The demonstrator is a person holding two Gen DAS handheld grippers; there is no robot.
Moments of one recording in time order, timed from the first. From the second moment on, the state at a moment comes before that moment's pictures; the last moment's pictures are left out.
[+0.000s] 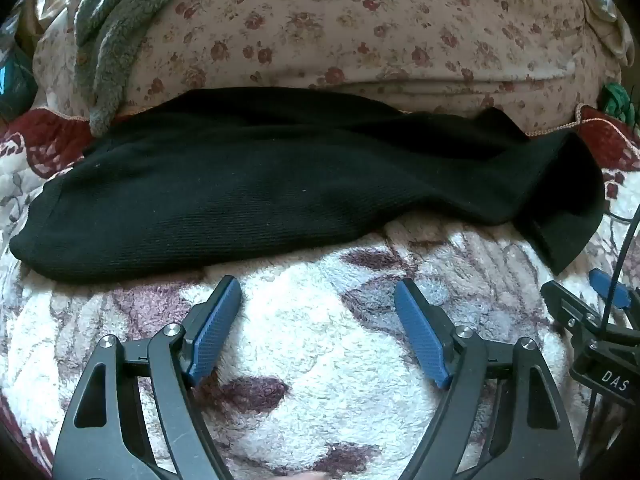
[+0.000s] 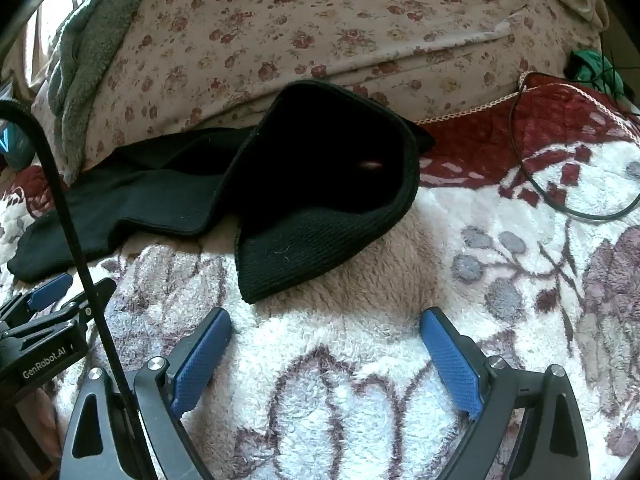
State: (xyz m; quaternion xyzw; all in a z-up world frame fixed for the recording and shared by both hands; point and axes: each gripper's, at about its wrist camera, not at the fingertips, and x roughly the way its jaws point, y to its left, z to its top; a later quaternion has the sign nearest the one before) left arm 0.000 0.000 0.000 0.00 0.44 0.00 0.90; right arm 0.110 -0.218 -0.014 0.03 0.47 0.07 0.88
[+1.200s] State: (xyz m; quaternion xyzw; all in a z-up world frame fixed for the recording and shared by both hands) left arm -0.089 0.023 0.066 0.00 0.38 -0.01 0.93; right arm -0.081 -0.196 0.058 0.08 0.43 0.02 0.90
